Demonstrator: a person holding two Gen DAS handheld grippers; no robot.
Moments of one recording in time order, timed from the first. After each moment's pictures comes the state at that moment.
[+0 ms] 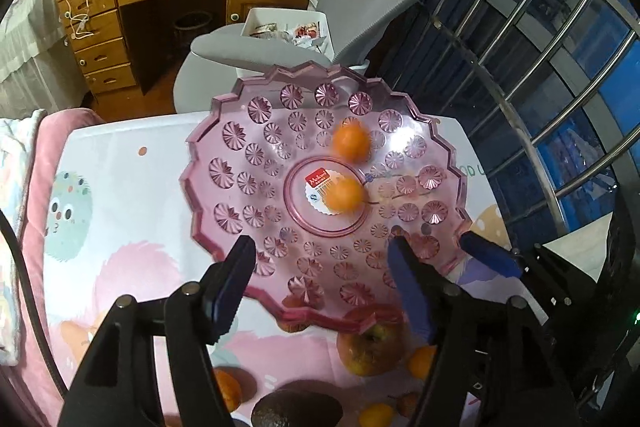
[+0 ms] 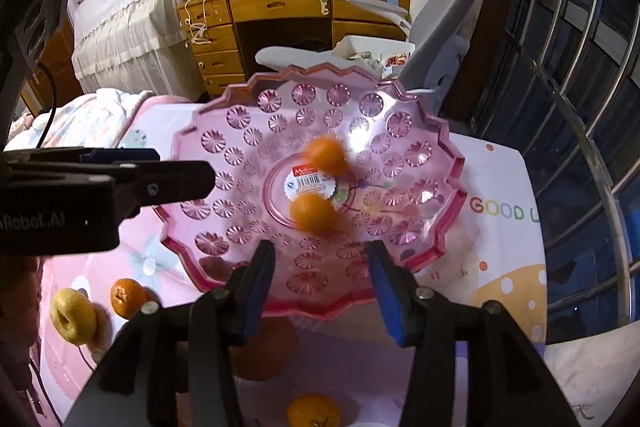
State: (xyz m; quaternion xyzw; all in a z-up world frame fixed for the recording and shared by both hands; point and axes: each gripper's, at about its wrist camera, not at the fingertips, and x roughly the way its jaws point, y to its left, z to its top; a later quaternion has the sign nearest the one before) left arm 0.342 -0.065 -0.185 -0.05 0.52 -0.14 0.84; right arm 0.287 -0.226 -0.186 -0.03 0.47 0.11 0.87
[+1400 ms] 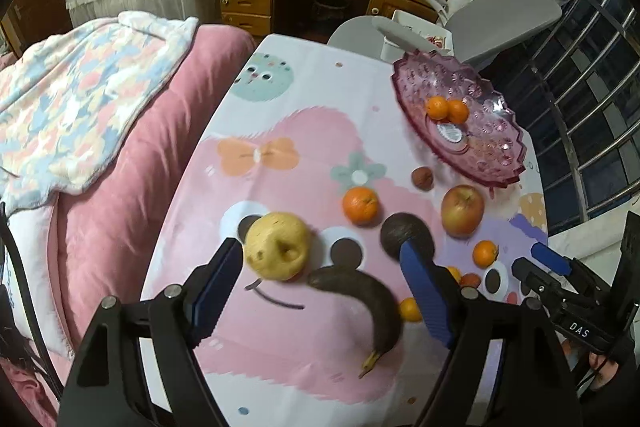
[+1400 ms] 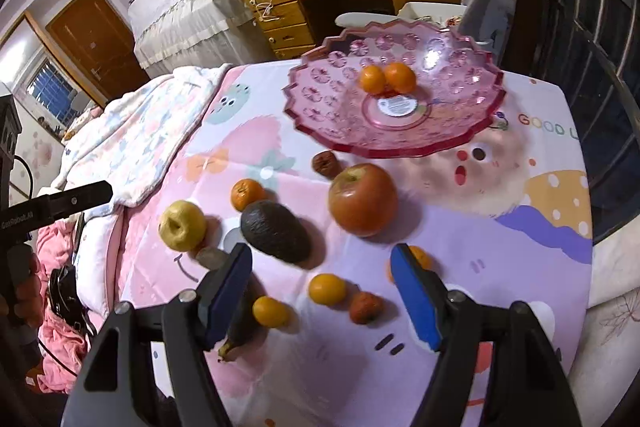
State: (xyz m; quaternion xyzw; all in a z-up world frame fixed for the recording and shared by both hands) left arm 0.141 0.068 -0.139 -0.13 0.54 0.06 0.83; right arm 0.172 -0.221 -0.155 0.04 0.52 0.23 0.82
